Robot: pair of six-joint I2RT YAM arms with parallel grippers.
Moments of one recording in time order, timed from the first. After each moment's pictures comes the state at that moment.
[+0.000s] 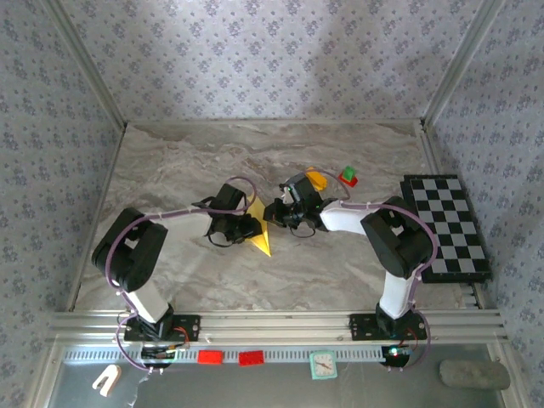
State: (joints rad) left arm -0.60 1.68 0.84 -0.22 0.38 -0.84; right arm 0.65 1.82 0.97 0.11 -0.46 0.91
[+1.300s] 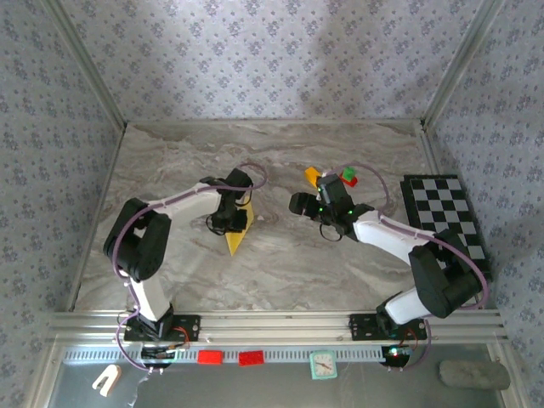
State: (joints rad) left arm -0.60 1.78 1.17 -0.82 0.00 -0.50; right arm 0.54 1.46 0.79 -0.07 -0.07 0.72
